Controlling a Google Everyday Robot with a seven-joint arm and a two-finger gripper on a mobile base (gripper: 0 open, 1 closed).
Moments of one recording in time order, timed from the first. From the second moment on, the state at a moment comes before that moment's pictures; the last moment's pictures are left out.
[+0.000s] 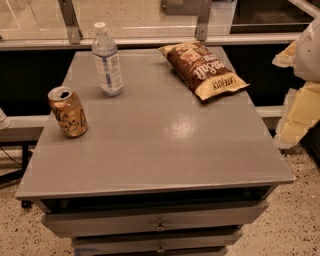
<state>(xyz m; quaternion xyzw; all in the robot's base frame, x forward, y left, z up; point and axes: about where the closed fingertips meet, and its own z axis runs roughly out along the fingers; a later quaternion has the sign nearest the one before) 0.438 -0.217 0.976 -0.60 0.78 -0.03 0.16</state>
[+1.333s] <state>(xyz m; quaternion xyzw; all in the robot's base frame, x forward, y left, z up) 0.486 -0.148 0.936 -0.54 0.77 0.15 0.31</state>
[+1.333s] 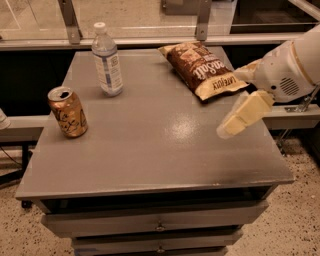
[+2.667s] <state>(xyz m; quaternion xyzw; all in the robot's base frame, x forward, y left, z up) 0.495 -0.037 0.958 -0.50 0.70 0.27 0.44</state>
